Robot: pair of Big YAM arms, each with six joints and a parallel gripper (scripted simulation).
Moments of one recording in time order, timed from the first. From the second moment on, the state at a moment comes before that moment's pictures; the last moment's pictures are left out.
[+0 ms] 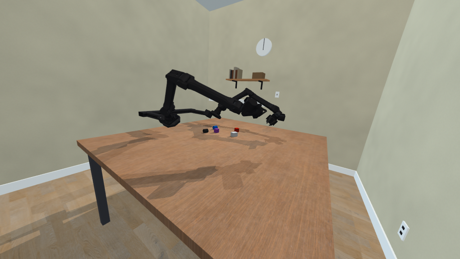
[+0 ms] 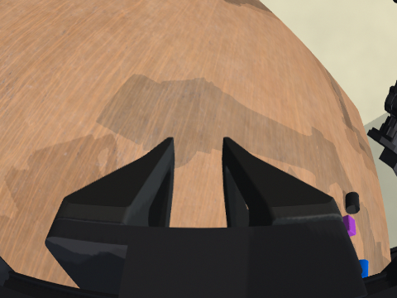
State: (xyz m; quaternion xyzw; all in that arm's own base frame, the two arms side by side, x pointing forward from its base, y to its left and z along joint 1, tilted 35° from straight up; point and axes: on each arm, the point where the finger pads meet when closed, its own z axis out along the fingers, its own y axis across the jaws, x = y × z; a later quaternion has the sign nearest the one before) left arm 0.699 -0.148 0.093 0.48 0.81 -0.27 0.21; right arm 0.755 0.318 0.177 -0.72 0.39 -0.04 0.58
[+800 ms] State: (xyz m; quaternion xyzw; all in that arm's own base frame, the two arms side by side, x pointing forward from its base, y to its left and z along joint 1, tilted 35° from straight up) left arm 0.686 -0.146 0.078 0.47 0.82 -0.27 0.20; right arm 0.741 0.312 0.152 -0.72 0.41 -0.03 0.56
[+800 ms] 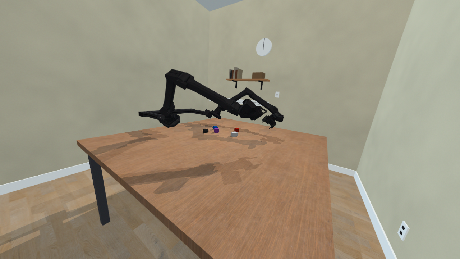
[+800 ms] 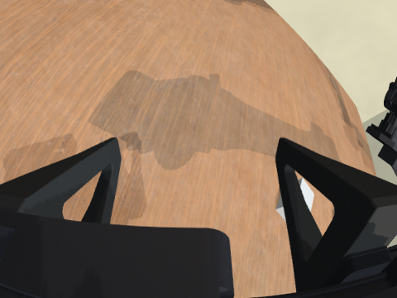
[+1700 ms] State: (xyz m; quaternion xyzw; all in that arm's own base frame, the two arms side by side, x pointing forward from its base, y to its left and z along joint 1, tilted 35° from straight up) left arm 0.345 -0.165 0.014 0.51 0.83 -0.06 0.20; right arm 0.334 0.239 -0.062 -0.62 0.71 -0.09 0.30
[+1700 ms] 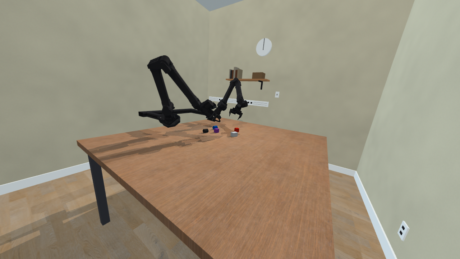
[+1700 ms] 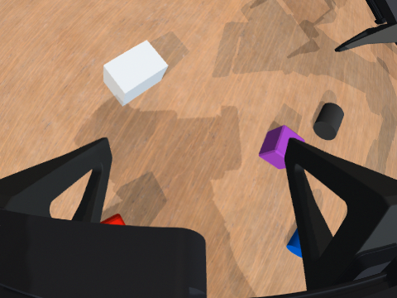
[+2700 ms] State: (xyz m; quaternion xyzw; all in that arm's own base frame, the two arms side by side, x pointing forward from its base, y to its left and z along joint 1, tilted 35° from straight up) left arm 0.123 -0.163 -0.029 0.52 0.81 0.15 0.22; right arm 0.192 0.211 -0.133 -0.53 0.81 -0.15 0.22
